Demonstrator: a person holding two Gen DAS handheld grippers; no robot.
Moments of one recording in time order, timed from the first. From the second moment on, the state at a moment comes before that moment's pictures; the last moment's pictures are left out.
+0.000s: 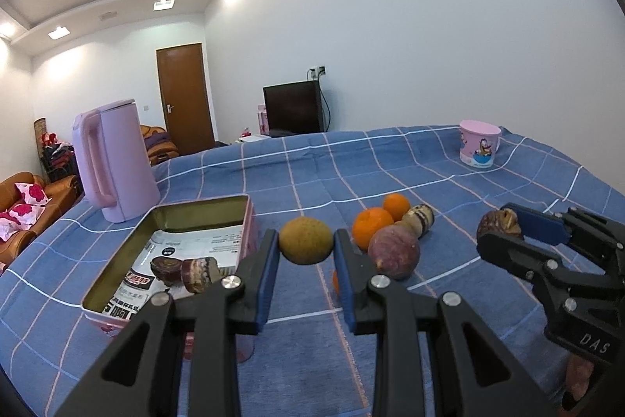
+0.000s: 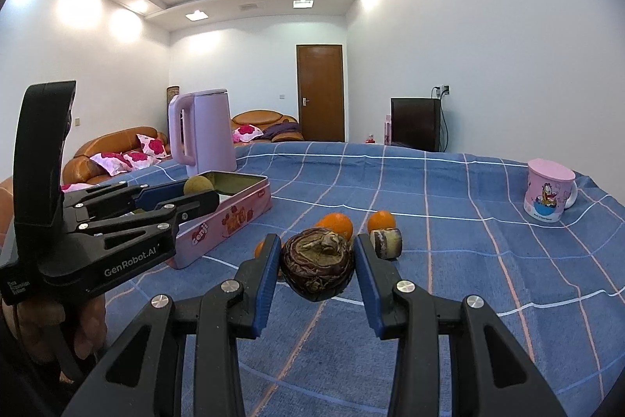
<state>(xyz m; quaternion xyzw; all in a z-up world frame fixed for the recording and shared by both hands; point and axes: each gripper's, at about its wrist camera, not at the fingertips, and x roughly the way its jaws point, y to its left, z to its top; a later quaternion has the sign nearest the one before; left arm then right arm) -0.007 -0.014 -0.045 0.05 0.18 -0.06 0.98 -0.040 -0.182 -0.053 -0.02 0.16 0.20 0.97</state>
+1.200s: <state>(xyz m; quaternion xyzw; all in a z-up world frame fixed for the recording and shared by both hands) 0.006 0.030 -0.038 0.02 0.21 -0.01 0.98 -0.007 -0.132 -0.017 -0.07 0.16 0.25 0.95</state>
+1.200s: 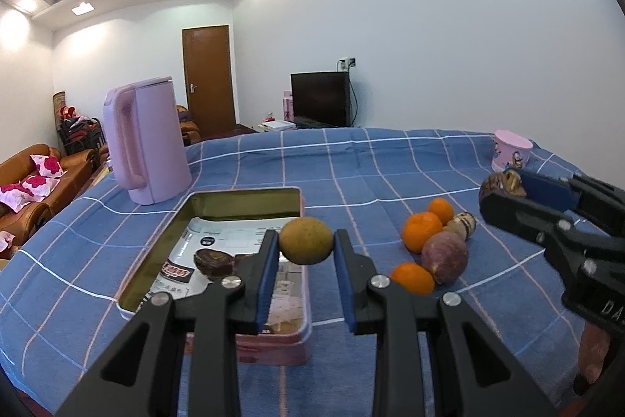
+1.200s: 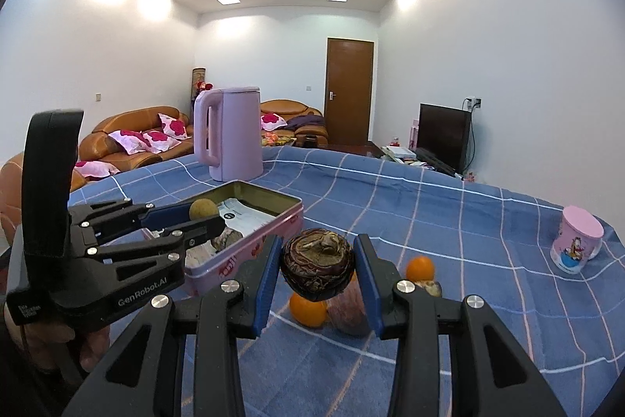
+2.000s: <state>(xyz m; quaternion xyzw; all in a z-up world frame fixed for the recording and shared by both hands) 0.041 0.114 -0.044 -0.02 0.25 0.08 0.97 0.046 -0.059 0.001 -0.09 0.19 0.30 0.93</state>
